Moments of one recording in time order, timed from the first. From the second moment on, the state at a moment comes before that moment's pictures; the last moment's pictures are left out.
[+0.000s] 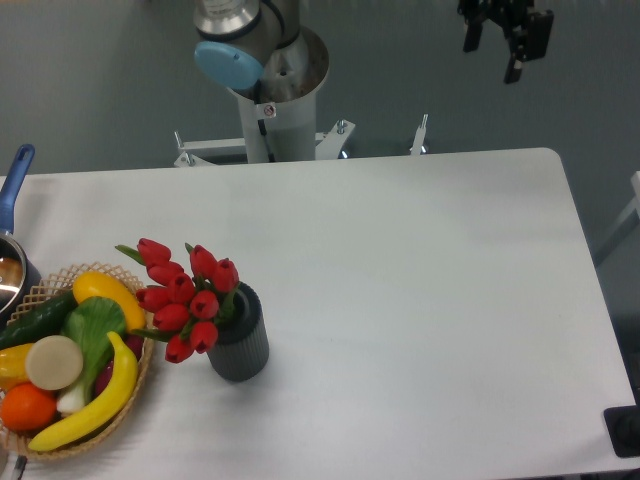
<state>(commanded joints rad) 3.20 -1.39 -1.74 -1.50 1.28 2.30</state>
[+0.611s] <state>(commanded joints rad) 3.15 -1.39 -1.75 -1.50 1.19 2.08</state>
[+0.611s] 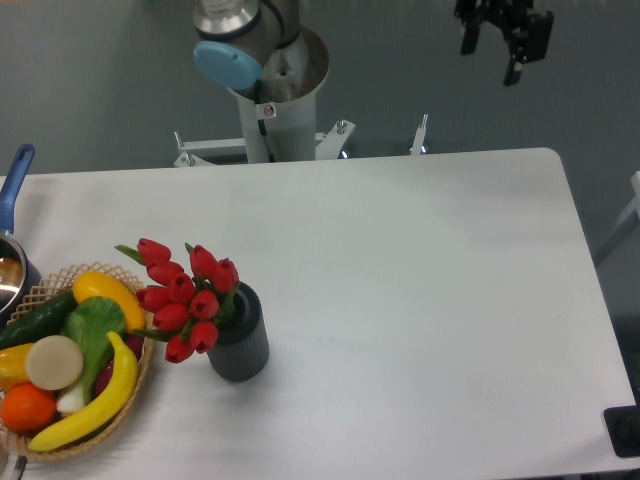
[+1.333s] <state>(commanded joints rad) 3.01 -1.40 -1.83 -1.33 1.03 1.61</state>
